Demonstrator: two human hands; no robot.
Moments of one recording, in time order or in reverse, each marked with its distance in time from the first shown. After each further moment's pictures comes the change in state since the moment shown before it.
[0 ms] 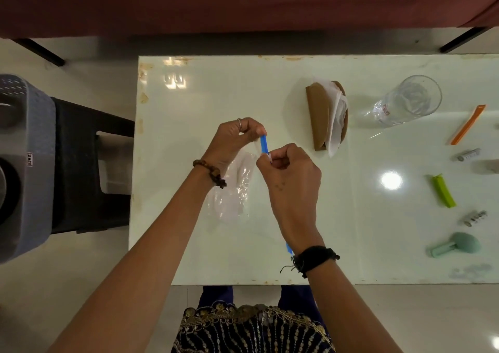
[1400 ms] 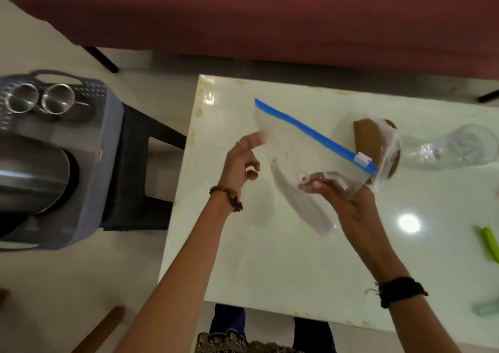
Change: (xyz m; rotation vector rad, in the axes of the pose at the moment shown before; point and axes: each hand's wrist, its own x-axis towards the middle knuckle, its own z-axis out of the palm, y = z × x) left_hand -0.033 0.001 -0.065 -0.364 0.331 -0.215; right_hand 0.012 0.000 -0.009 0.214 -0.417 -0.133
